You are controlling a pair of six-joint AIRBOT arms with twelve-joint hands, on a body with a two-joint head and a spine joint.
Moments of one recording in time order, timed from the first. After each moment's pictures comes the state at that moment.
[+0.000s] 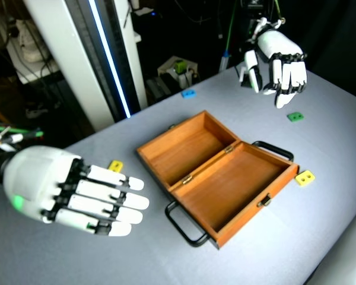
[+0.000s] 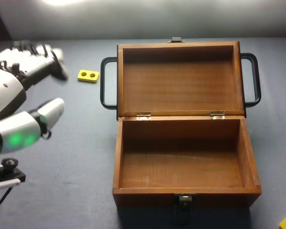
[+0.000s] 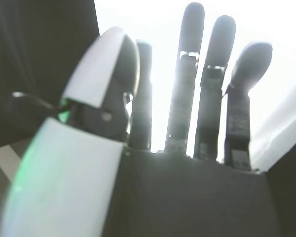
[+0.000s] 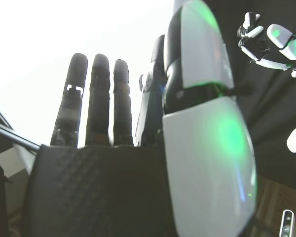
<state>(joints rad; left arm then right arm) 1.14 -0.81 0.89 -0.25 -1.20 0.89 -1.34 -0.85 1.06 0.21 1.41 -0.53</state>
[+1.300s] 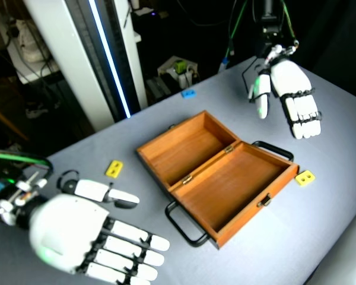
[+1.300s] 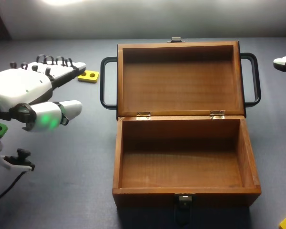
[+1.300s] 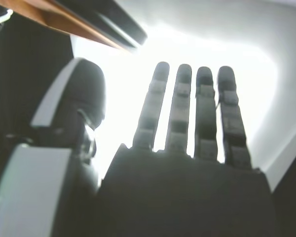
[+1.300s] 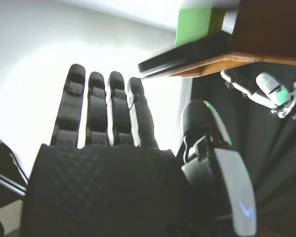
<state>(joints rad) 0.93 -0.98 1.17 -0.23 -0.69 0.89 -1.14 -0.95 1.31 0.08 0.89 -0.47</state>
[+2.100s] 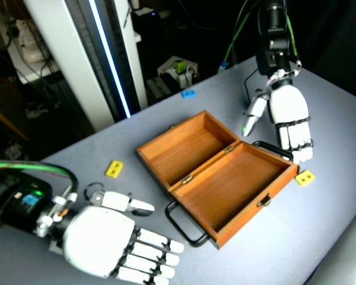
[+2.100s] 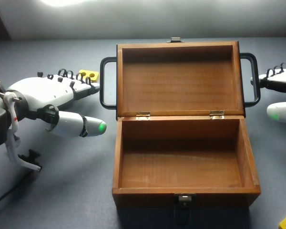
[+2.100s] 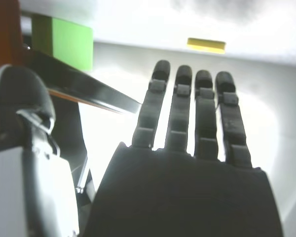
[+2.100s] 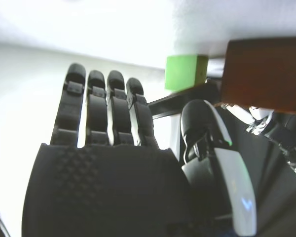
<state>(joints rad) 0.82 -1.11 1.32 -0.18 -0.37 0.94 -1.04 -1.05 1.41 -0.10 0.69 -0.38</state>
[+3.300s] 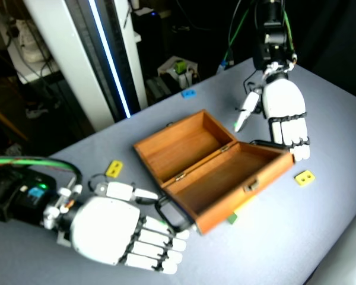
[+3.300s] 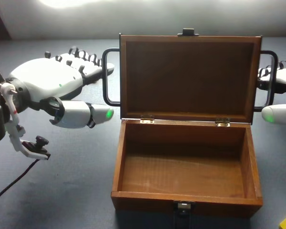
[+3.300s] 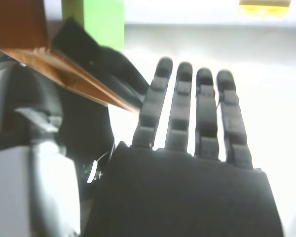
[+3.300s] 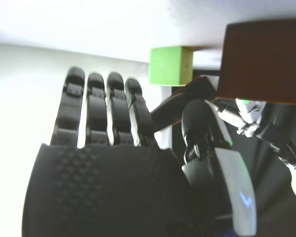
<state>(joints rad) 0.76 -1.02 1.17 -0.07 -0.51 0.95 -1.02 -1.02 1.35 -0.17 0.77 -0.34</state>
